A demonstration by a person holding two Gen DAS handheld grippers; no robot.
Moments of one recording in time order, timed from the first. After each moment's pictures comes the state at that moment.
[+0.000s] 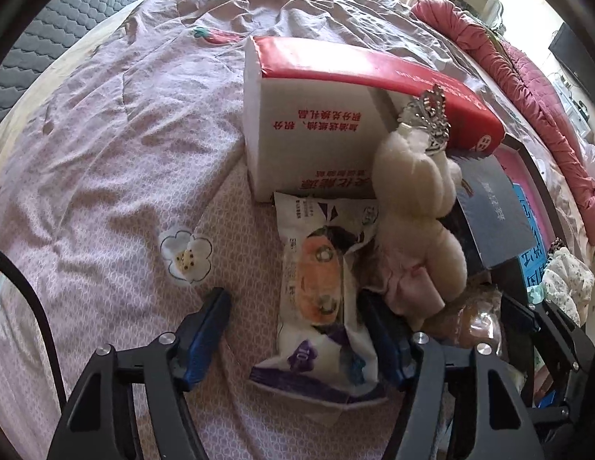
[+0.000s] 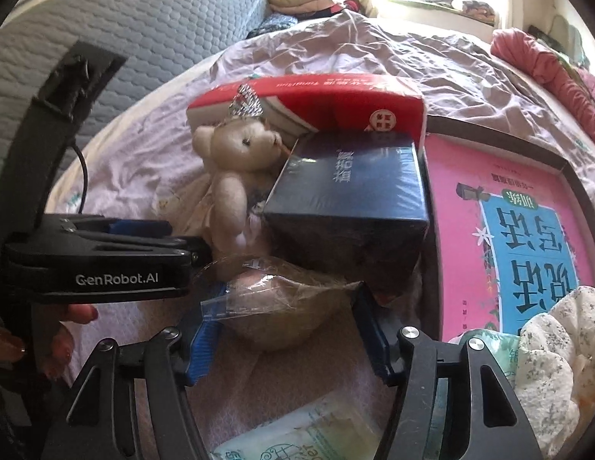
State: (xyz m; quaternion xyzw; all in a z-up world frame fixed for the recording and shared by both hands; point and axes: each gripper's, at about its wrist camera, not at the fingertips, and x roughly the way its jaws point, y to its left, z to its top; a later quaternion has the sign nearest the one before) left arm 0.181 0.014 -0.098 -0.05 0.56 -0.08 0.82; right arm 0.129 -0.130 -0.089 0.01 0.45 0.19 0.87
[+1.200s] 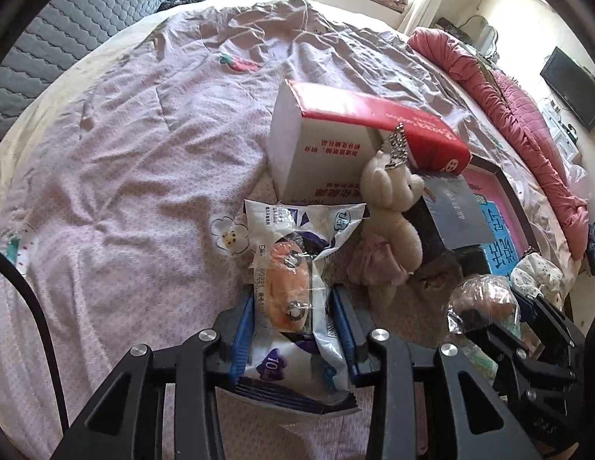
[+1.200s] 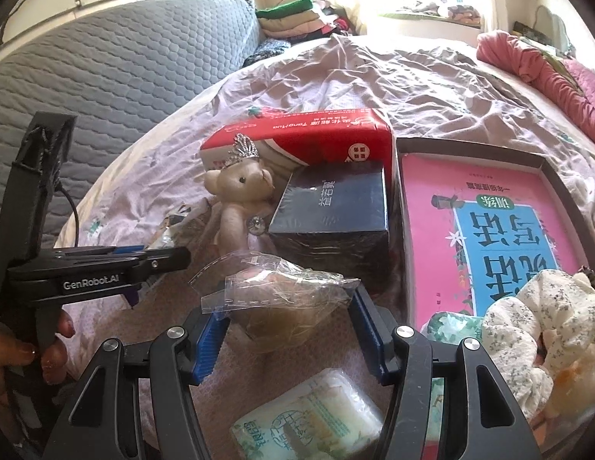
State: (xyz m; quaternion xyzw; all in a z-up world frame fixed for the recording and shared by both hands) left arm 0.142 0.041 -0.063 -0.08 0.52 -0.08 0.85; right arm 0.103 -0.146 -0.058 0.04 0.42 0.19 0.89
